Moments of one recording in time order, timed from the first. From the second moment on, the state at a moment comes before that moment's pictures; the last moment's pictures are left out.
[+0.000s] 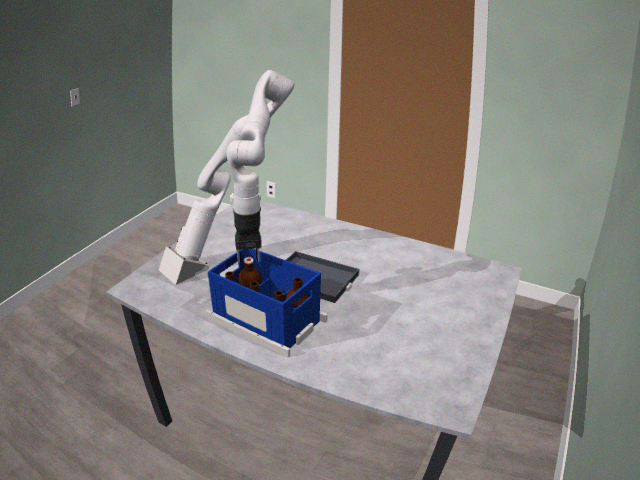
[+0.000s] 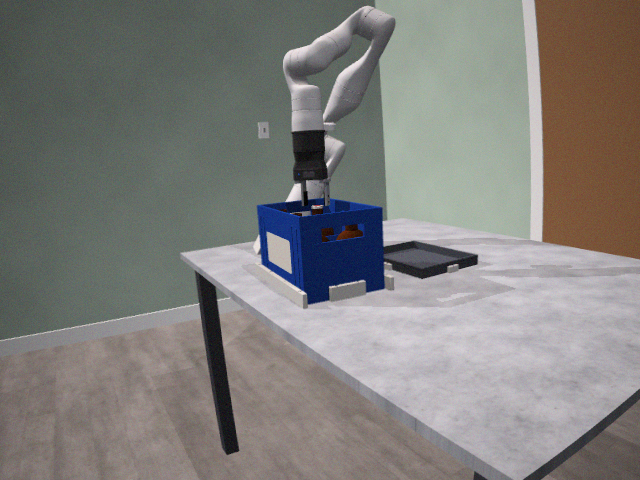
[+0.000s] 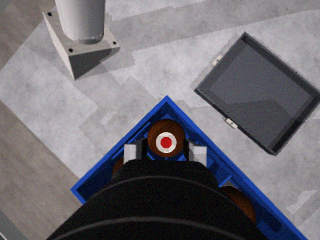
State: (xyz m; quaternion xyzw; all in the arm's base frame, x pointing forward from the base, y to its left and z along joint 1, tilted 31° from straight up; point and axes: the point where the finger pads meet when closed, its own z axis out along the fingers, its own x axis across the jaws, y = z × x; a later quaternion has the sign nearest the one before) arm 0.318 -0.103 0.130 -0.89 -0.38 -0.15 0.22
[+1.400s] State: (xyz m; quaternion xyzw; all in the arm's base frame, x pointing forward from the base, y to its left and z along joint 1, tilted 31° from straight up) arm 0.321 -0.086 0.103 -0.89 -0.38 -0.15 0.22
